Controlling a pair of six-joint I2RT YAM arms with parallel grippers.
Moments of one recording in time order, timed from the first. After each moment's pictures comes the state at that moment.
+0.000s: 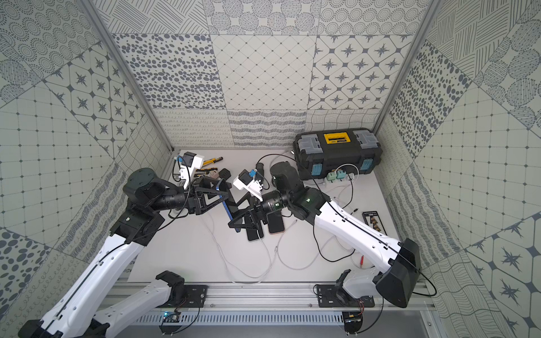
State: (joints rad) left arm -0.27 0.94 1.06 -0.11 1.04 -0.61; right arm 0.85 1.36 1.29 -0.30 -1.00 0.23
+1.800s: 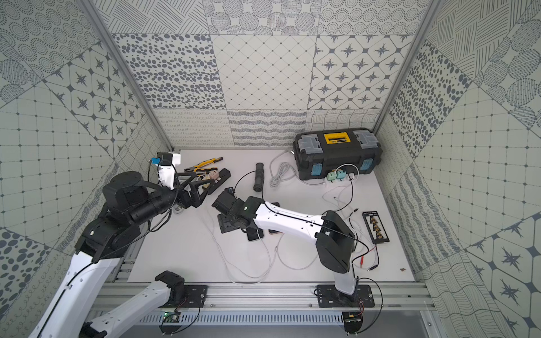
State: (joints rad) left arm -0.27 0.87 1.26 -0.66 0.28 -0.24; right arm 1.14 1.92 1.65 -0.77 0.18 0.68
